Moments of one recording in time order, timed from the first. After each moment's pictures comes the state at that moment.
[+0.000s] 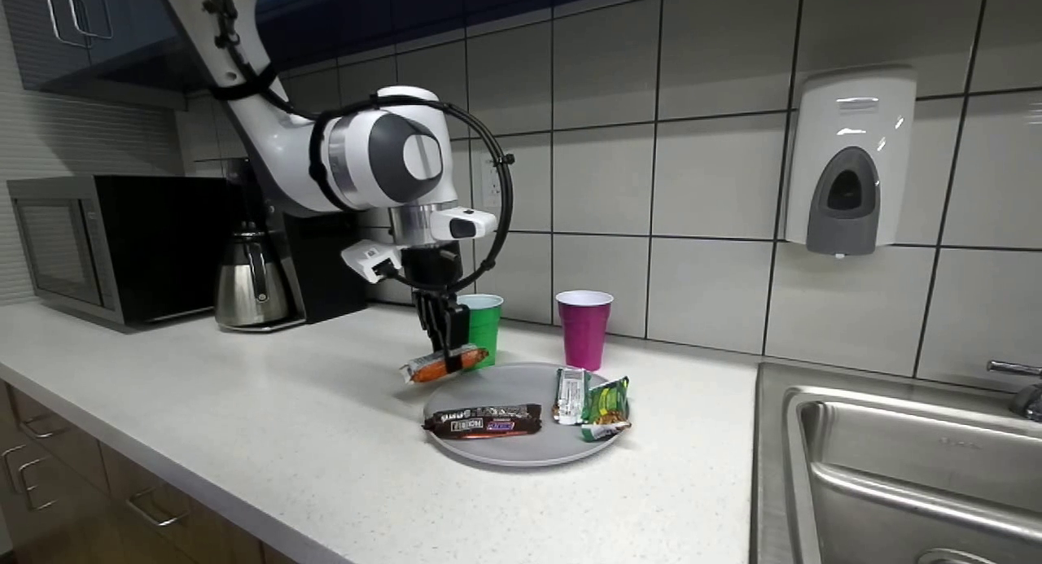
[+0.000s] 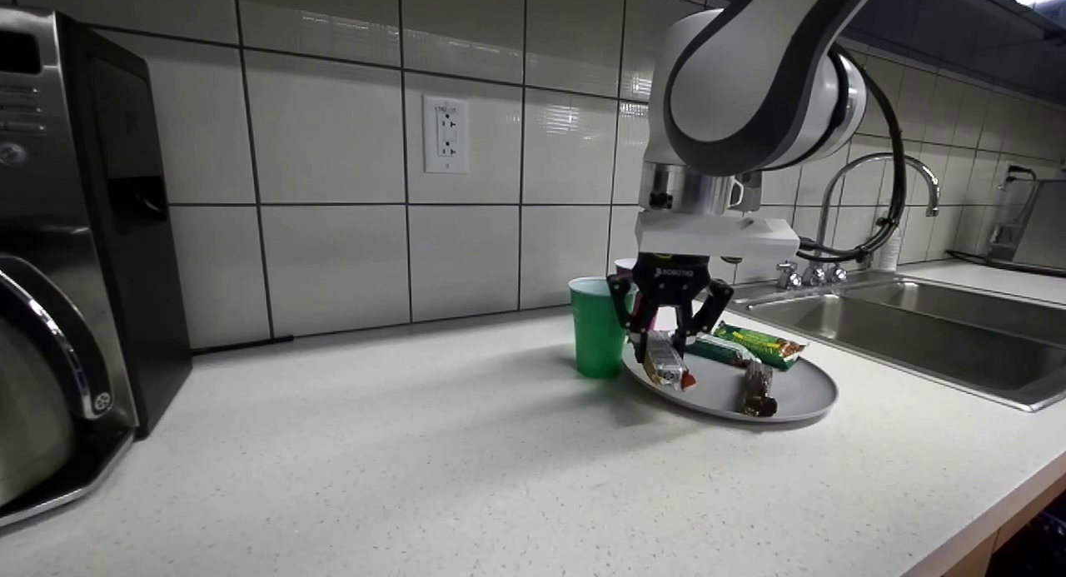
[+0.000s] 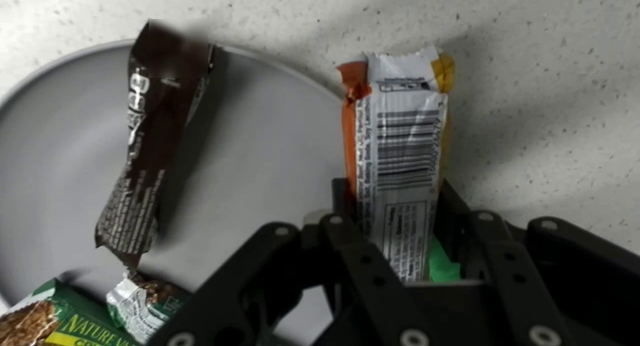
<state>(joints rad) 0.21 0.23 -0.05 -2.29 -0.10 2.62 0.64</state>
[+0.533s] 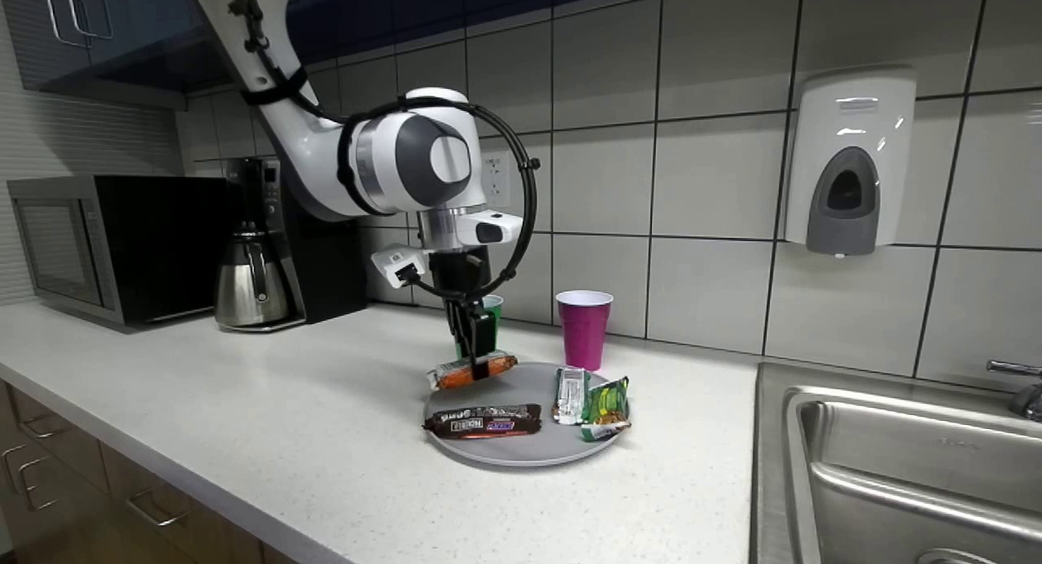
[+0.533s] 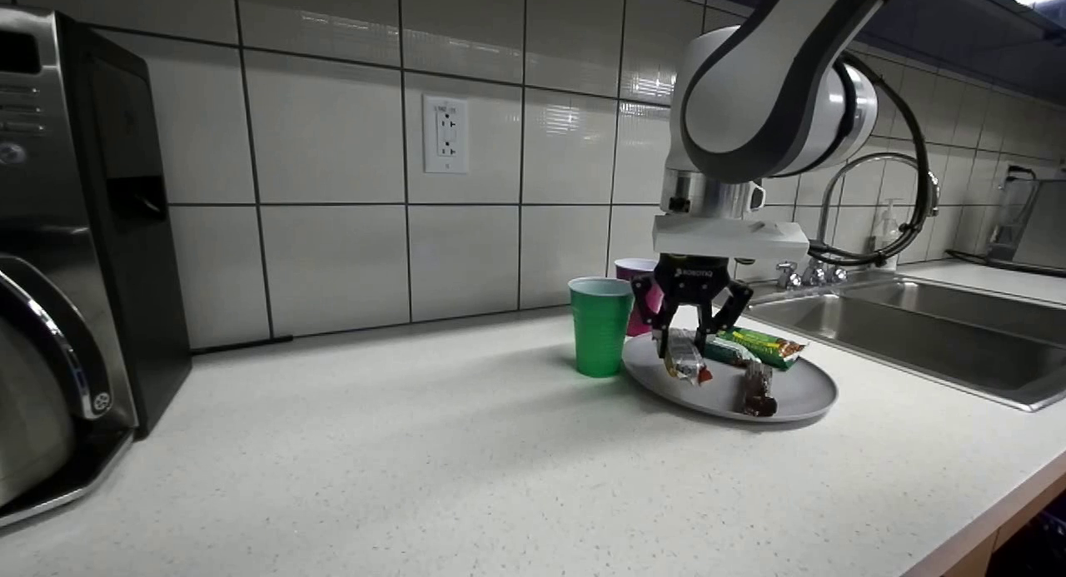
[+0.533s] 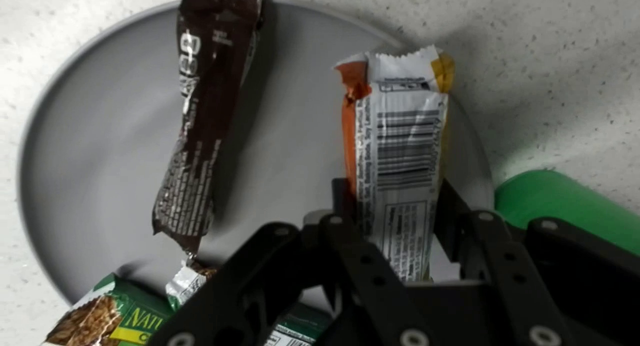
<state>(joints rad) 0.16 0.25 -0.08 -2.27 -0.10 2.62 0.68</state>
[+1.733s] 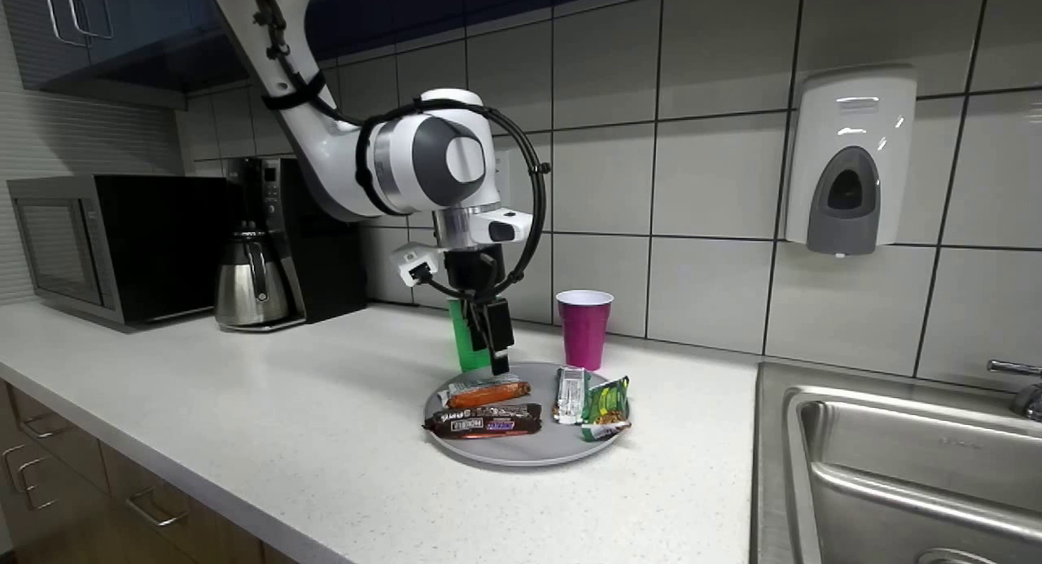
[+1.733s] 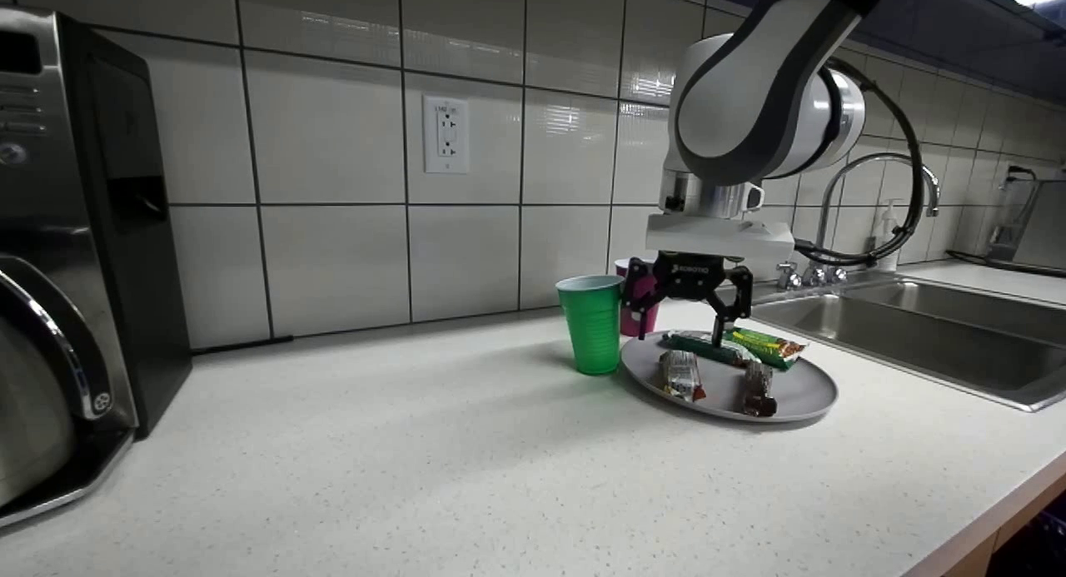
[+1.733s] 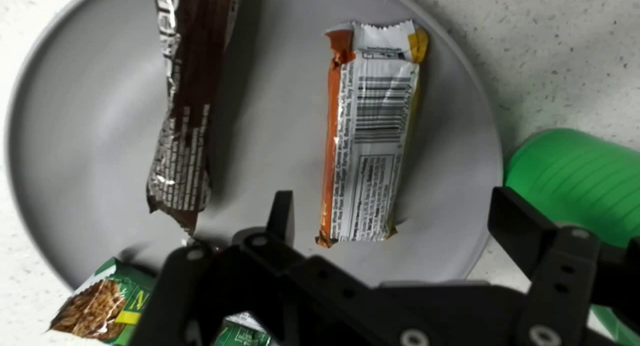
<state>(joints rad) 0.16 0.28 -0.10 -2.23 -0.10 2.62 0.73</state>
